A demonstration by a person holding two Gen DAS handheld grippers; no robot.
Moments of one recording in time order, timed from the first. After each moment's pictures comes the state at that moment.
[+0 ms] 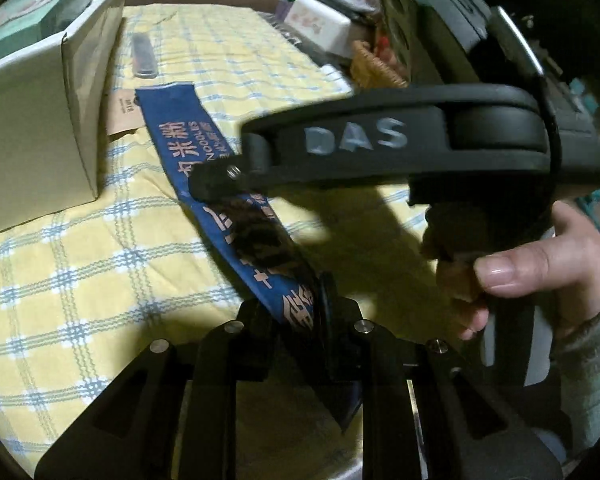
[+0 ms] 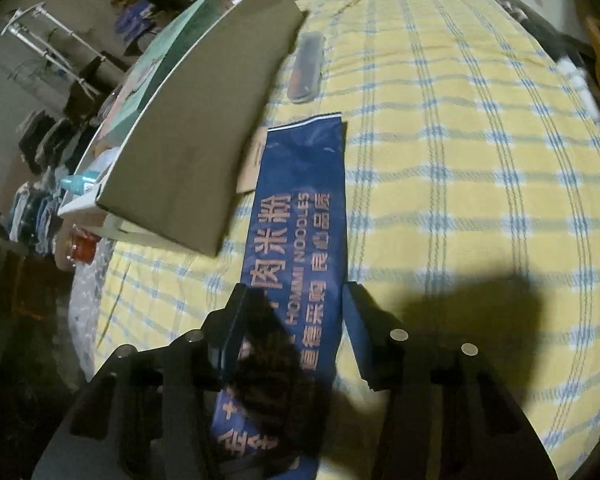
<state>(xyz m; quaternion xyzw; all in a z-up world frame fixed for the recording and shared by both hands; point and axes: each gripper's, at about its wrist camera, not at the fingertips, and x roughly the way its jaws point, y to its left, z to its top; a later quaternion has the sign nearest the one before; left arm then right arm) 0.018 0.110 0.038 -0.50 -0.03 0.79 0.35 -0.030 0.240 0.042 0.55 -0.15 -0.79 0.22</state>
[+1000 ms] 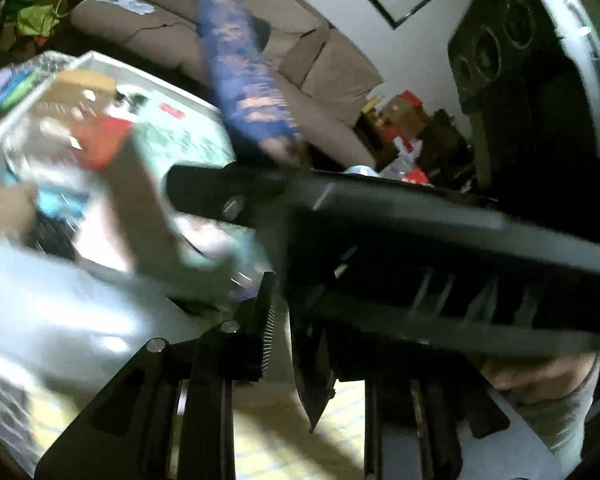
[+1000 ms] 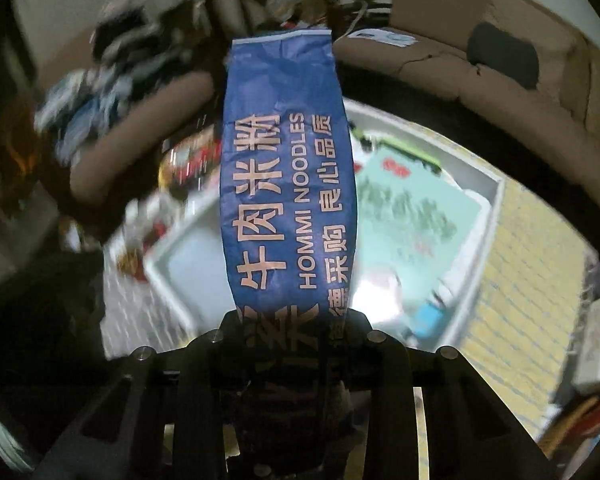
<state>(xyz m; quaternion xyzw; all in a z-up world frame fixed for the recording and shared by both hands) -0.113 -0.086 0.175 -0.41 -0.25 0.83 0.28 -0.137 0.016 0.228 0.47 0.08 -0.81 0.34</state>
